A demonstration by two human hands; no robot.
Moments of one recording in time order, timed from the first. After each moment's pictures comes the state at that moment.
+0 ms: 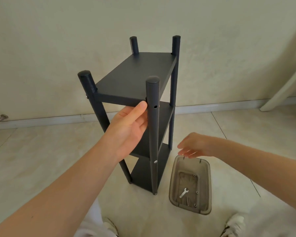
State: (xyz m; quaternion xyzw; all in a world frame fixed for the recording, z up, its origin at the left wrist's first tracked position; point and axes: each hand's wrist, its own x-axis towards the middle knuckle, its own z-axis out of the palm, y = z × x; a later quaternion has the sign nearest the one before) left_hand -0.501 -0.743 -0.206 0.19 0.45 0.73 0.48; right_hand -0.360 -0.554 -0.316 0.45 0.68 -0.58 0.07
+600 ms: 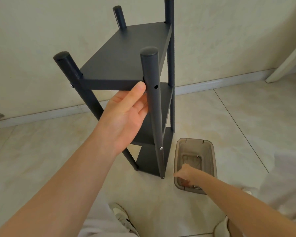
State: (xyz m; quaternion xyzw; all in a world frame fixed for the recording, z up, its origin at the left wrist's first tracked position) left_hand -0.494 -0.743 -0.204 0.22 0.43 0.73 0.49; right_hand -0.358 -0.631 -0.529 0.52 0.62 -0.55 0.20
